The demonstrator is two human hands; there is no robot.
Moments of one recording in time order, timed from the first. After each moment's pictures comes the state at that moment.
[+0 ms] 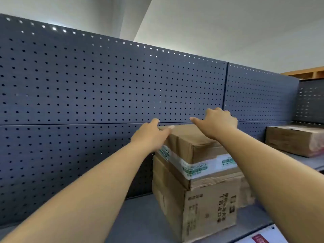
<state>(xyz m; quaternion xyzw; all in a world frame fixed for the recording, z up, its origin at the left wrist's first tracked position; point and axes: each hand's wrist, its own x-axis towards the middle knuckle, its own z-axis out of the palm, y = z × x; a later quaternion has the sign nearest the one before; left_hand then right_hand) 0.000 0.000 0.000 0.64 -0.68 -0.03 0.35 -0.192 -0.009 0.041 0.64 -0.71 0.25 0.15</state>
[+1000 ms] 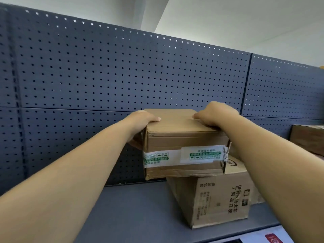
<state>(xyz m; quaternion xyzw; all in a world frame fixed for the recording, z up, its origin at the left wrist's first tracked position) 0.066 0.051 0.009 0.61 -0.57 -0.32 0.45 -0.151 -0.006 0.049 0.70 -0.68 0.21 0.05</state>
